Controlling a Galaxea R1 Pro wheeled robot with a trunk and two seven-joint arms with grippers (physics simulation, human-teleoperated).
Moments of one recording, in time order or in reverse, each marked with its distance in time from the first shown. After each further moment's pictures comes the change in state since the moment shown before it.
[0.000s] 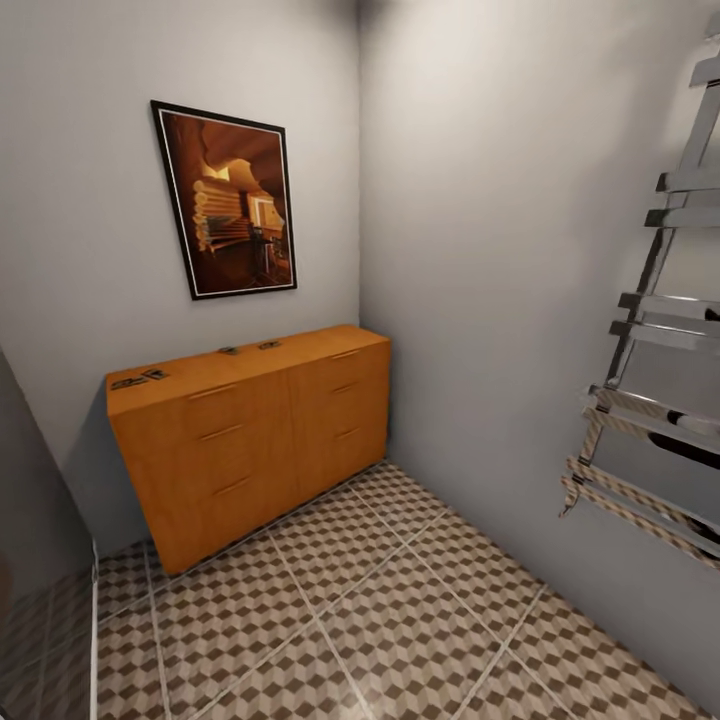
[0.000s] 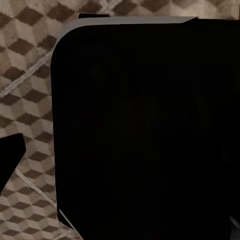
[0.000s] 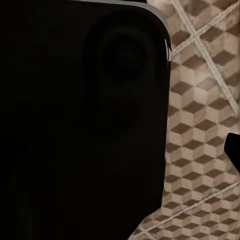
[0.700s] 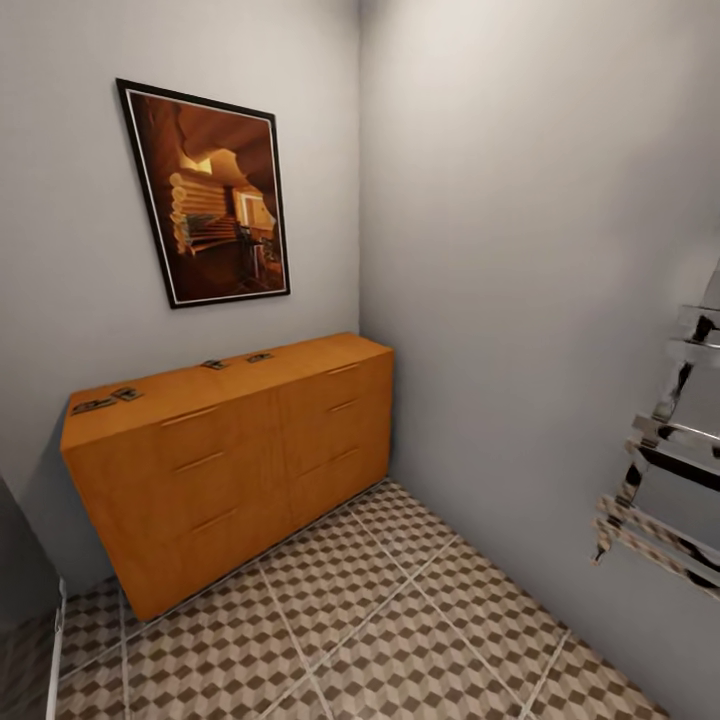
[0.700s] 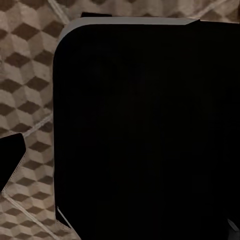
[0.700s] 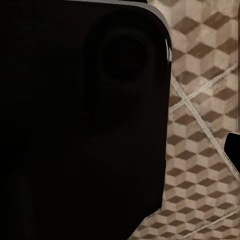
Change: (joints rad) left arm 0.000 0.002 -0.001 0.000 0.028 0.000 0.000; right arm 0.000 0.001 0.000 0.000 0.000 0.000 0.000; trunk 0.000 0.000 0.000
